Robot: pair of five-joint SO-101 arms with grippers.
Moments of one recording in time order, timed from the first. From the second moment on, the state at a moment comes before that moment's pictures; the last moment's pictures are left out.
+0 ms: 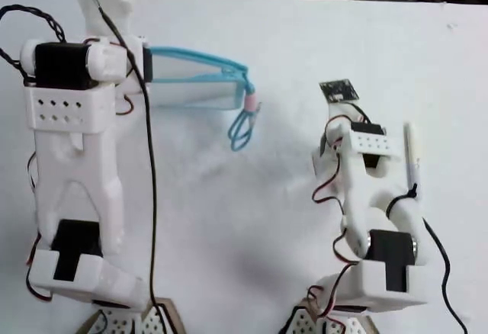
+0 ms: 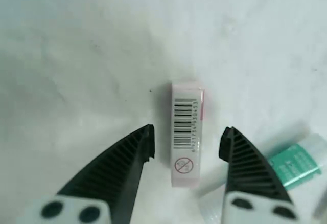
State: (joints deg) left arm -1.3 2.5 -39.0 102.5 11.2; right arm 3.0 0.6 33.0 55.9 17.5
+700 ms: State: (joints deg) left arm -1.3 2.5 -39.0 102.5 11.2; right arm 4.8 4.4 31.7 49.8 17.5
